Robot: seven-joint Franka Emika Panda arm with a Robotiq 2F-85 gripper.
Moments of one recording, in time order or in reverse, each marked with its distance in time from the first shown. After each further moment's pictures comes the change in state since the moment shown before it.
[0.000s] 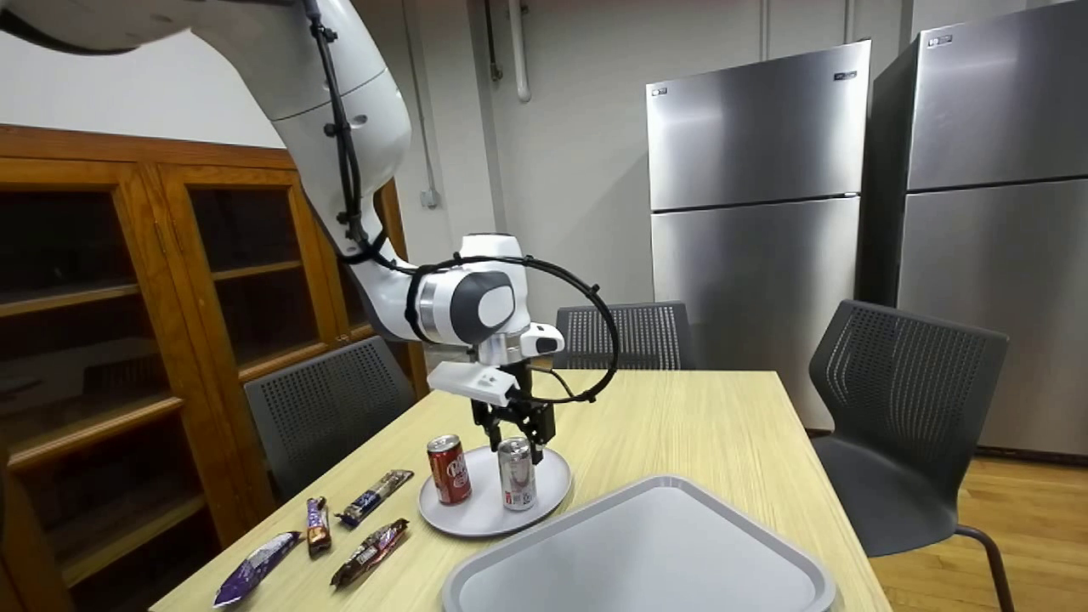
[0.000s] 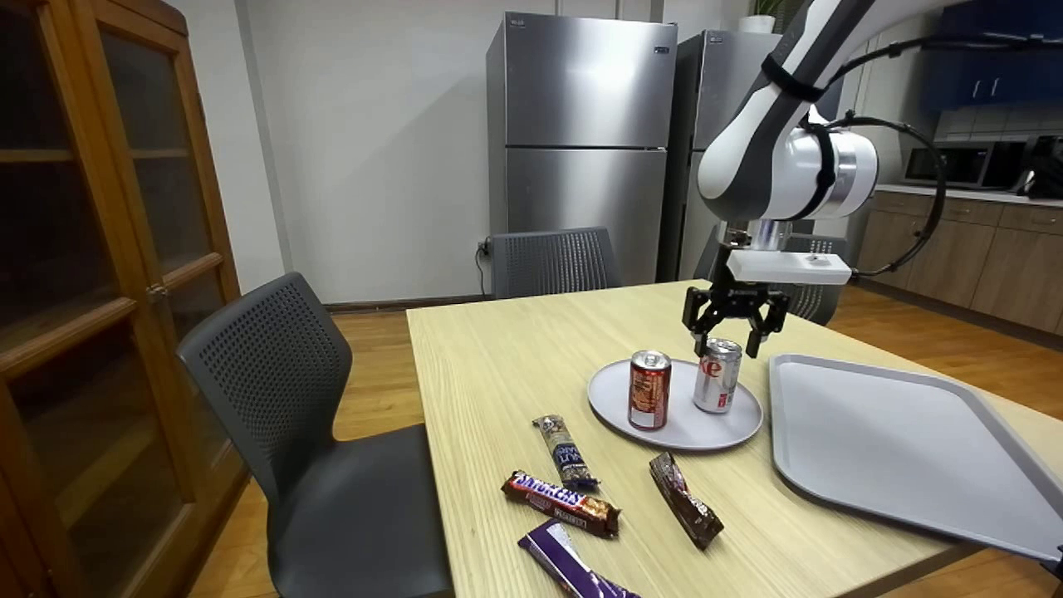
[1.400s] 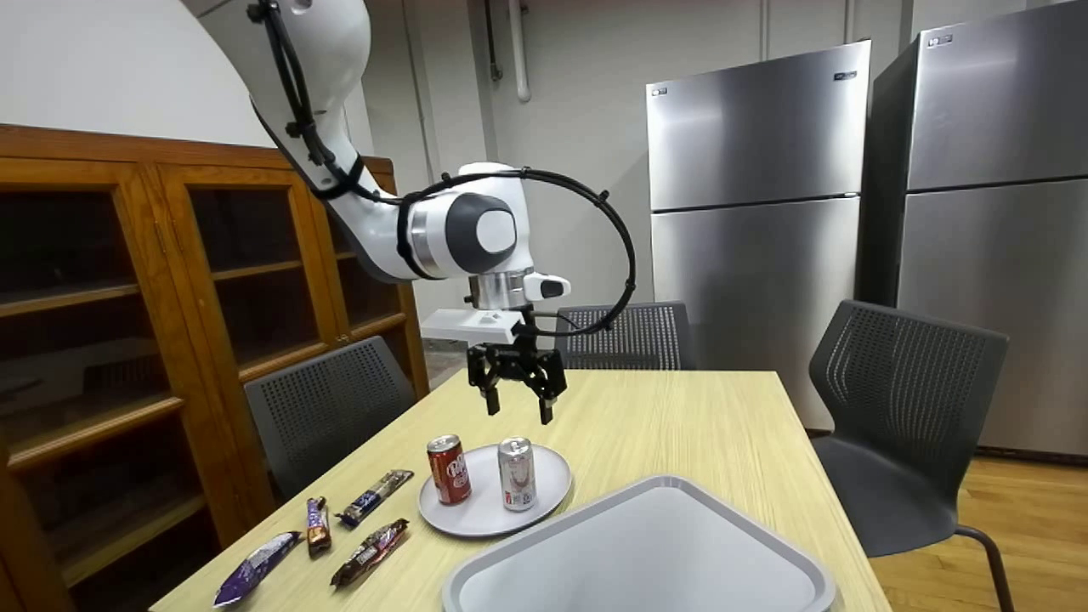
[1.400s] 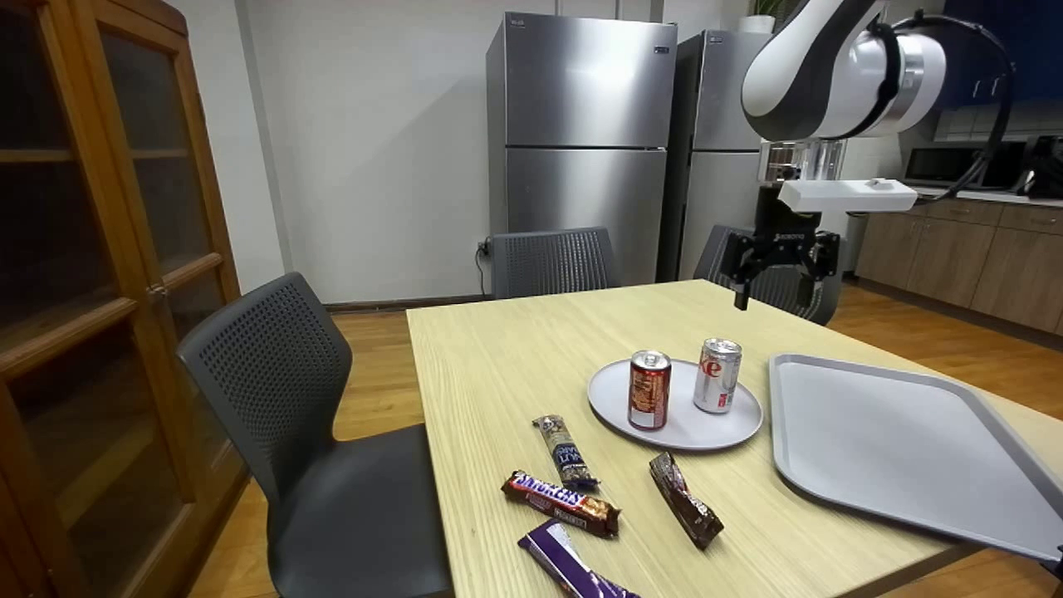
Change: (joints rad) arm -0.004 -0.234 -0.052 -0.073 -0.083 -0.211 -0.037
